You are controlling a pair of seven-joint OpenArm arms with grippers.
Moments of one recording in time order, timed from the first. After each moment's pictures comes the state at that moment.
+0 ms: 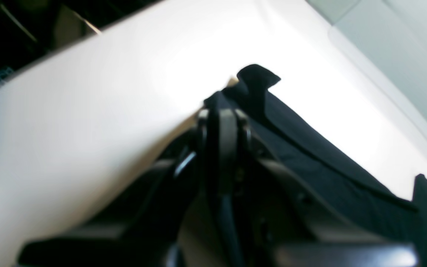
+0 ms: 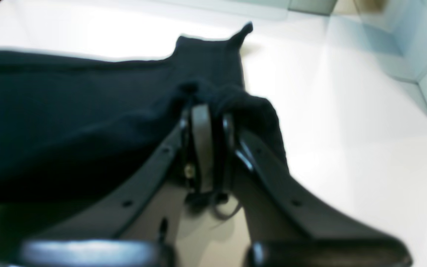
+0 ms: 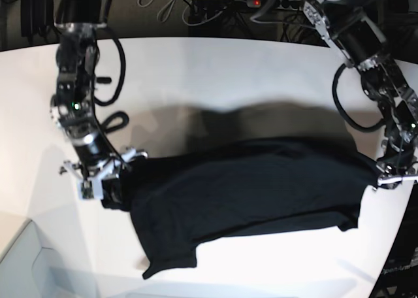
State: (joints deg) left arm -14.4 -7.5 -37.8 85.8 -20.4 0.3 40.9; right arm 2.7 5.3 7.0 94.3 5.1 18.1 -24.1
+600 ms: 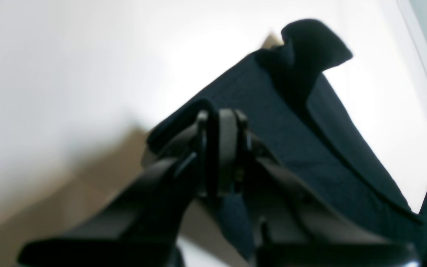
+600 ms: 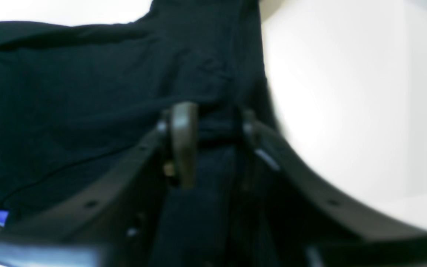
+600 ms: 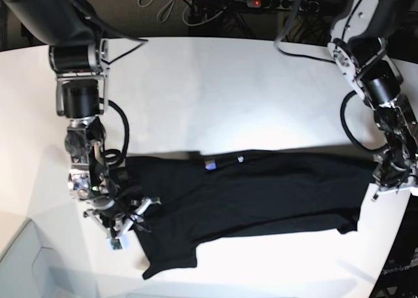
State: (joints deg) left arm -26.9 -14.9 -38.0 57.1 -20.5 0.5 40.9; right arm 29.3 6.4 -0.1 58.7 4.9 18.0 -29.1
